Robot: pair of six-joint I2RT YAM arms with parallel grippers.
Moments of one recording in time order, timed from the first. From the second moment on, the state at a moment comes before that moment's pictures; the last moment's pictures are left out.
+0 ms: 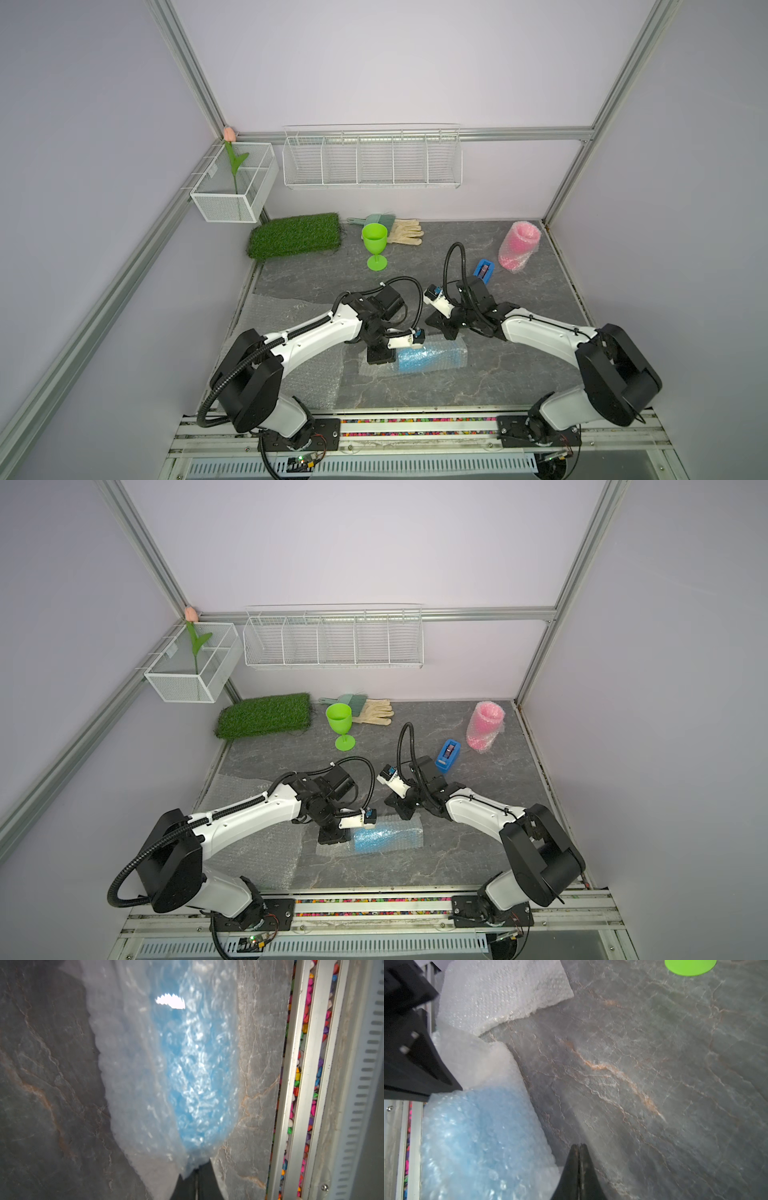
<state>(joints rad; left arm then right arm) -0.85 1.50 1.01 -0.91 0.29 0.72 0.62 1.49 0.76 -0.12 -0.47 -0.24</state>
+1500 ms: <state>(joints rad) -0.87 1.42 0.97 -0.88 0.12 0.66 0.83 1.29 0.80 -0.54 -0.37 0.02</state>
